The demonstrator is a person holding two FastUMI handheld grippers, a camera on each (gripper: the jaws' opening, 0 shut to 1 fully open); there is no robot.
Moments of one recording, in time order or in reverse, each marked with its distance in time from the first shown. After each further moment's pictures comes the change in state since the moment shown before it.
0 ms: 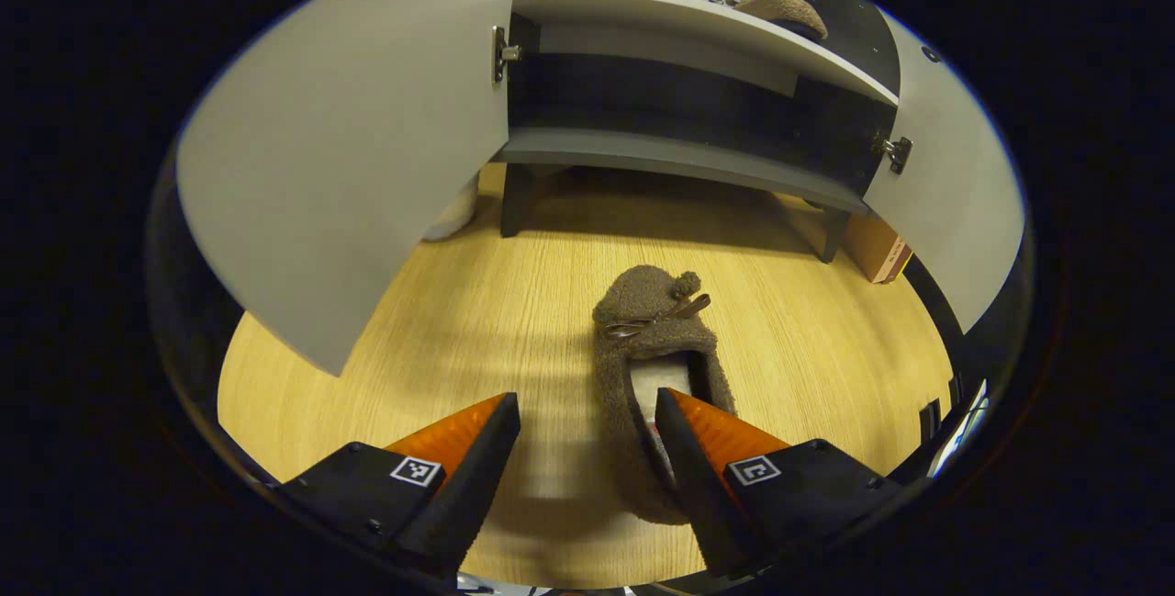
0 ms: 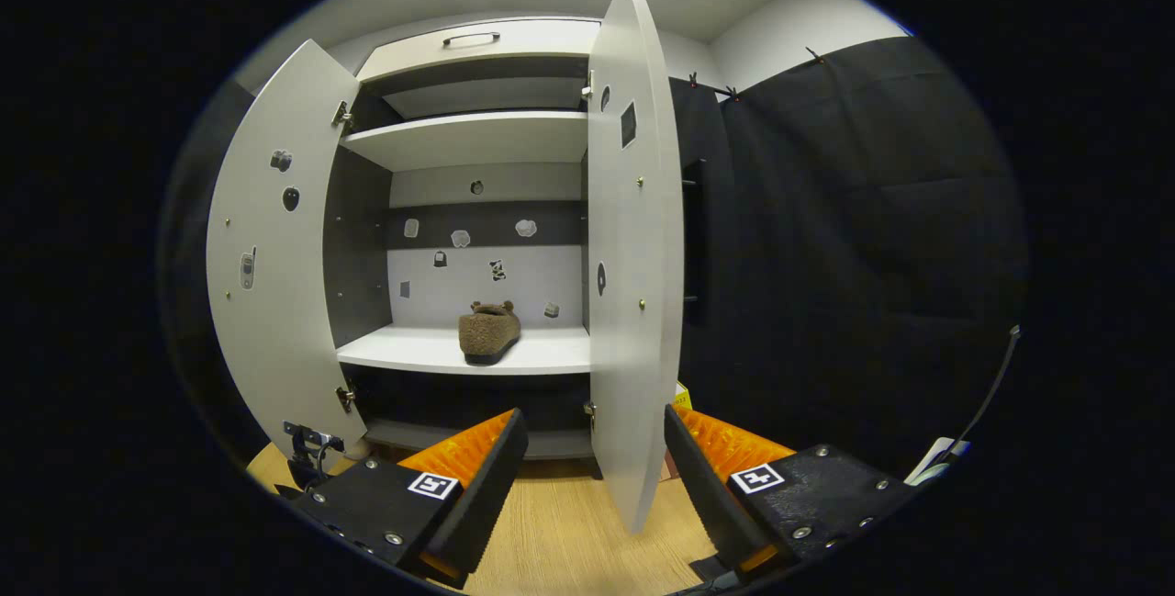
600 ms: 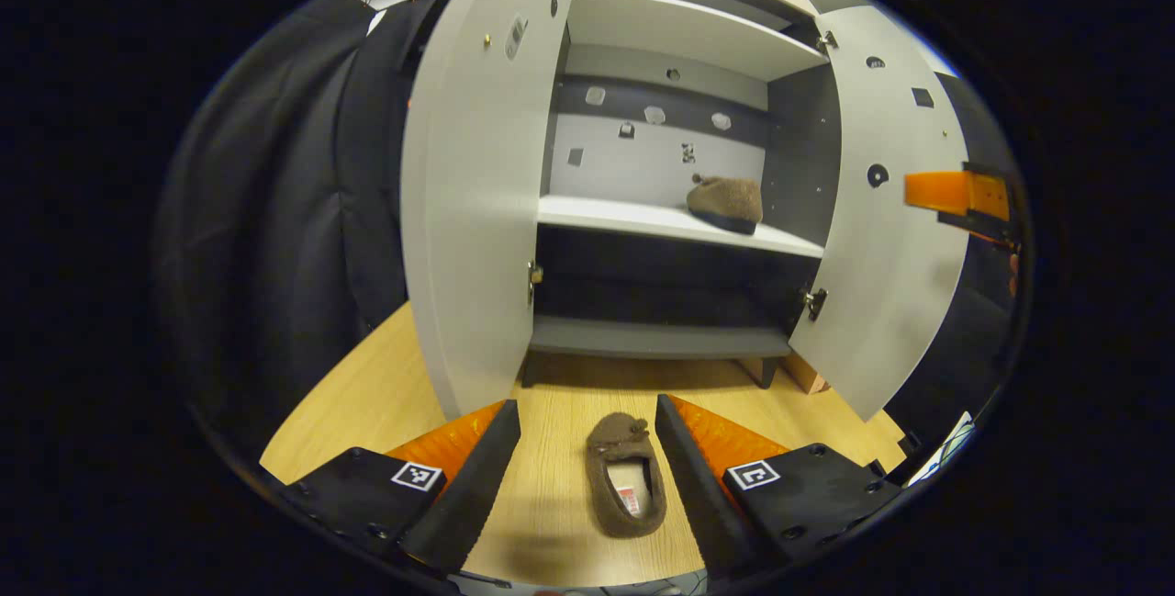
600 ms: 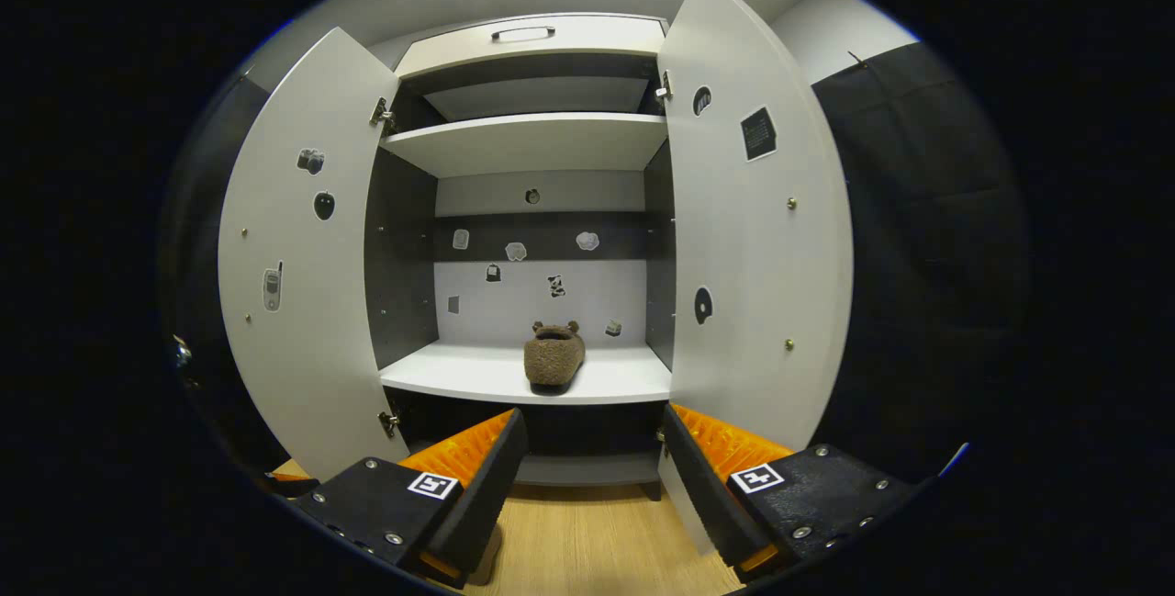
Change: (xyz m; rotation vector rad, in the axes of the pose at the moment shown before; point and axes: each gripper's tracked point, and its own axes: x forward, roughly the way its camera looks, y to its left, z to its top) left arm -0.137 0.000 0.087 -0.012 -0.407 -0.040; right arm 0.034 0.089 0.026 -0.012 -0.046 0.119
